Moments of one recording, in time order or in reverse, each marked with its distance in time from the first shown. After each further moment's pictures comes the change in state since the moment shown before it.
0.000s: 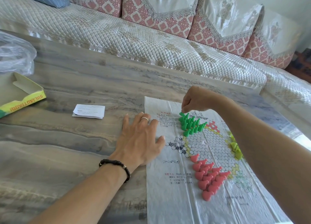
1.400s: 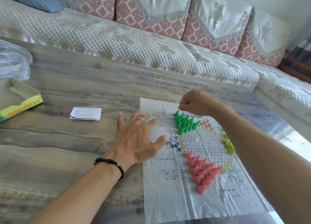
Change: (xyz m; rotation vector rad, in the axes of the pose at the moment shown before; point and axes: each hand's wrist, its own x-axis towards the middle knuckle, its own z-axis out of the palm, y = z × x) left_hand -0.001 -0.002 -0.008 -0.127 -0.028 0.027; right_hand -0.025 0.008 0.011 0.033 0.170 -0.012
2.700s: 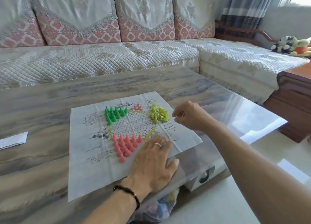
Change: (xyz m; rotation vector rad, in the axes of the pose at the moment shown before) left_hand -0.075 0.211 0.075 0.090 -0.159 0.497; right_hand -0.234 0.124 0.012 0.266 0.307 0.342
